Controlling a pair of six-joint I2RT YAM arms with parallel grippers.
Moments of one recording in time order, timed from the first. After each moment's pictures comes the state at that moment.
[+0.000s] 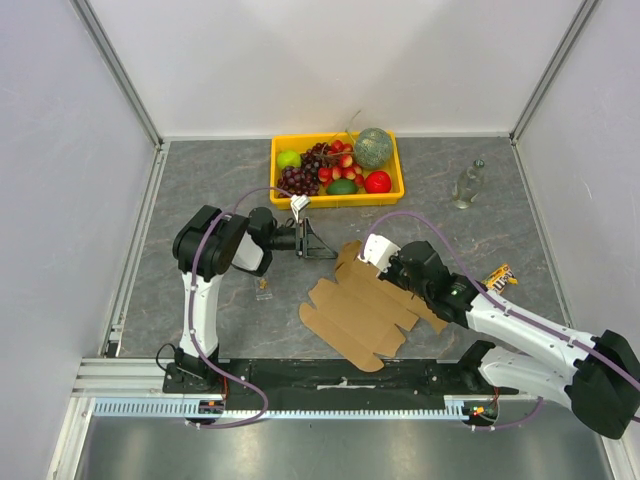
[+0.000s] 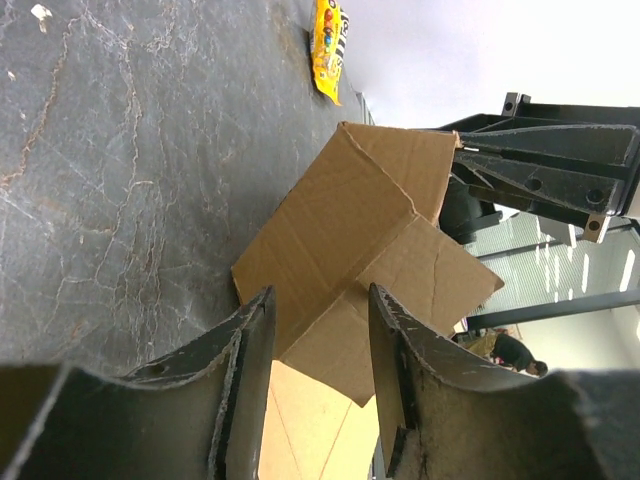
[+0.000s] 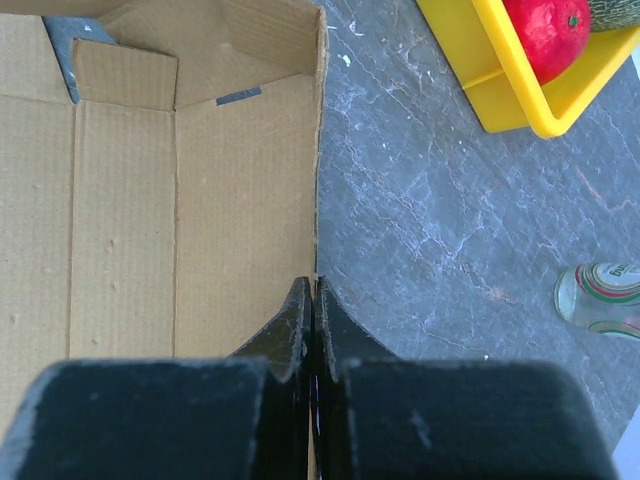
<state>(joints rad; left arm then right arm) -0.37 2.19 0.81 1.30 1.19 -1.03 0.76 1.02 0.54 -0.12 0.19 -0.46</state>
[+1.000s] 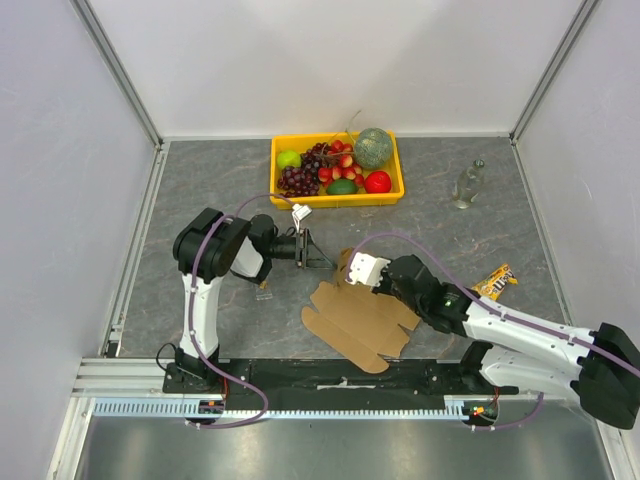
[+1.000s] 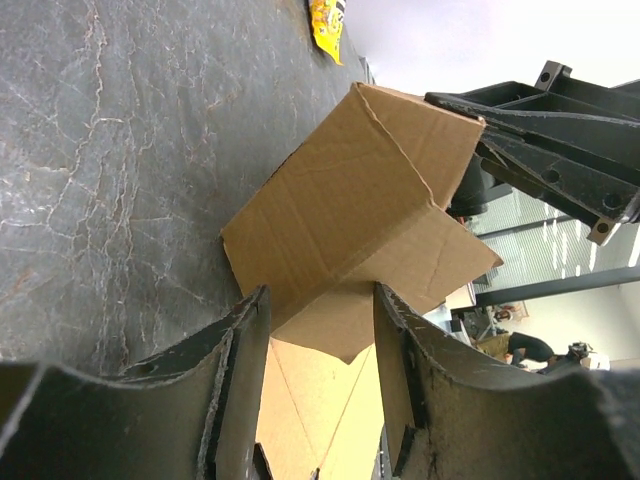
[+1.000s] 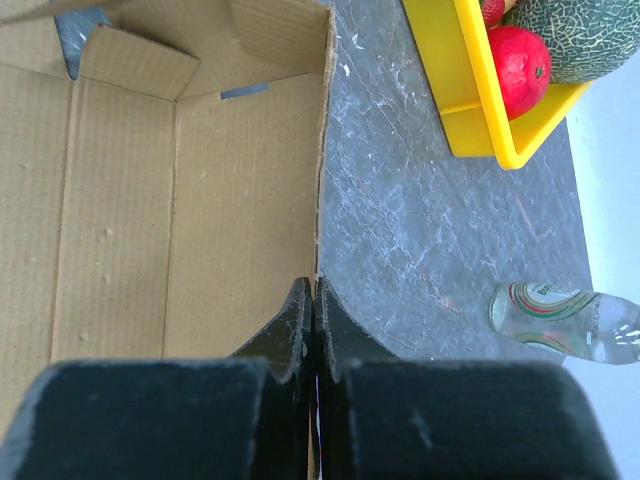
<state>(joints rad) -0.39 2.18 0.74 1.30 1.21 -0.96 0.91 1.02 0.52 -0.11 0.34 -0.58</state>
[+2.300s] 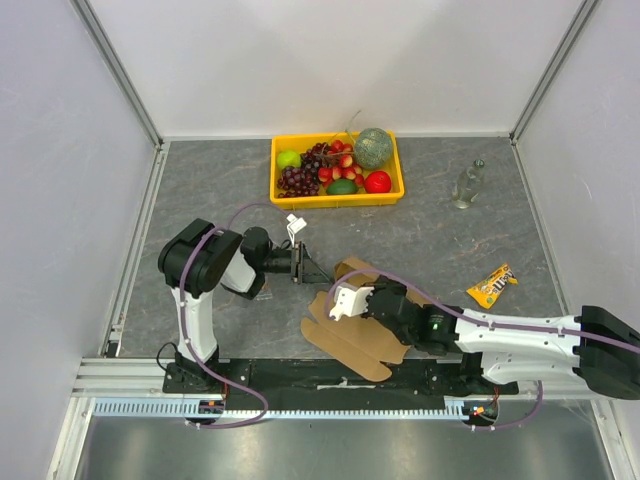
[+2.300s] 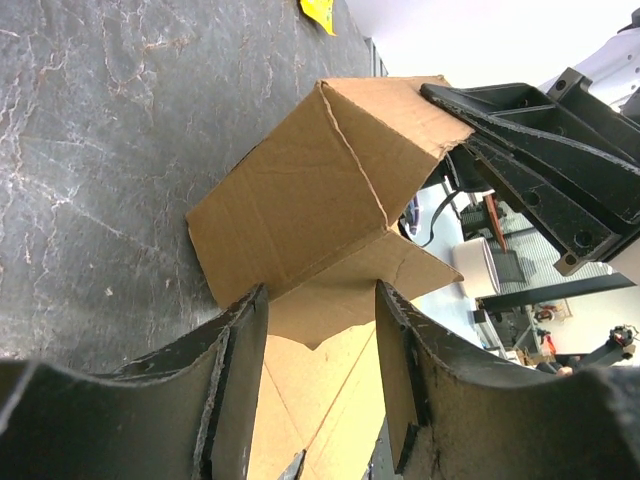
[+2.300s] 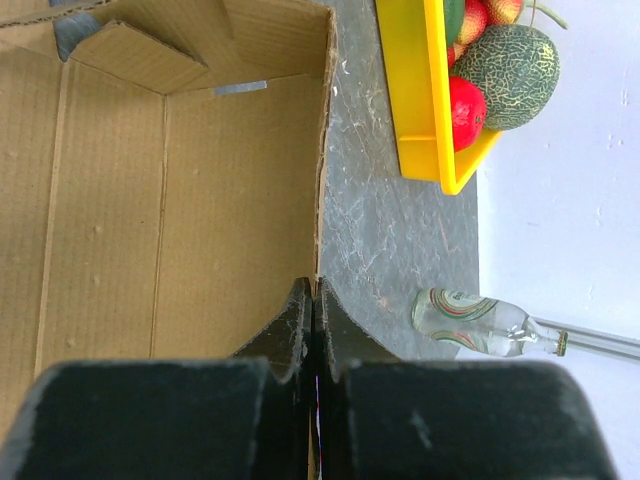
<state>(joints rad) -0.42 2.01 0.54 1.30 1.15 -0.85 1.22 1.06 0.48 -0.06 0.68 -0.66</state>
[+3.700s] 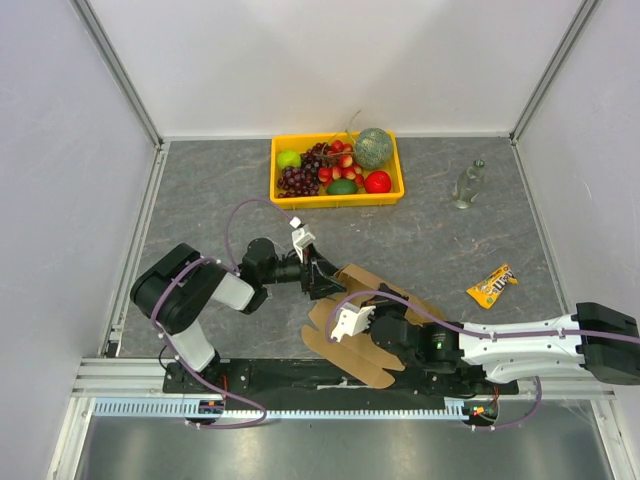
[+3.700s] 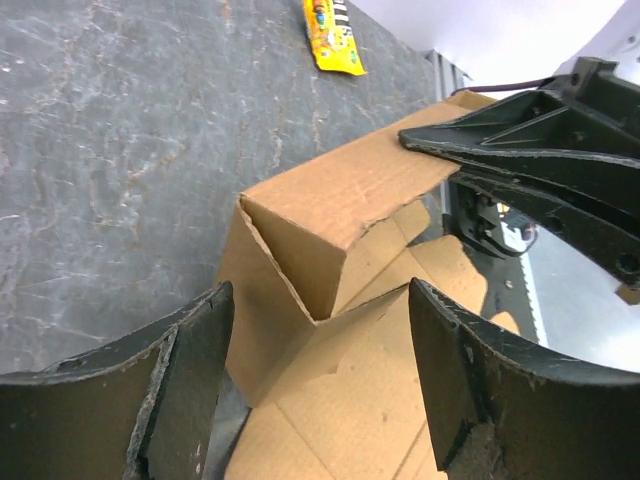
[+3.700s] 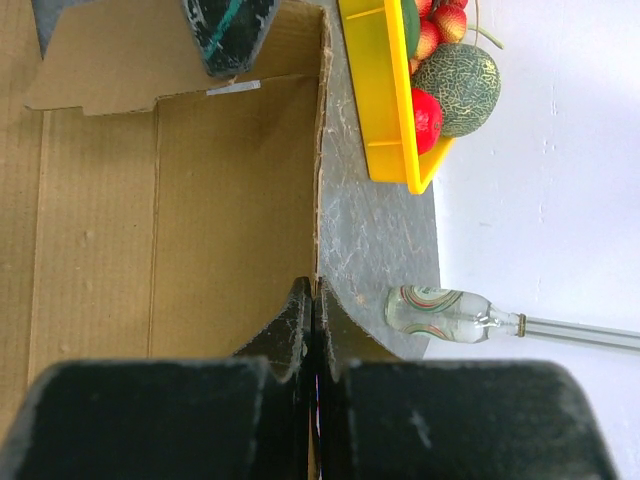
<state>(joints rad) -0.59 1.72 0.41 1.22 0.86 -0.46 1.42 1.03 0.39 0.05 0.90 -0.67</state>
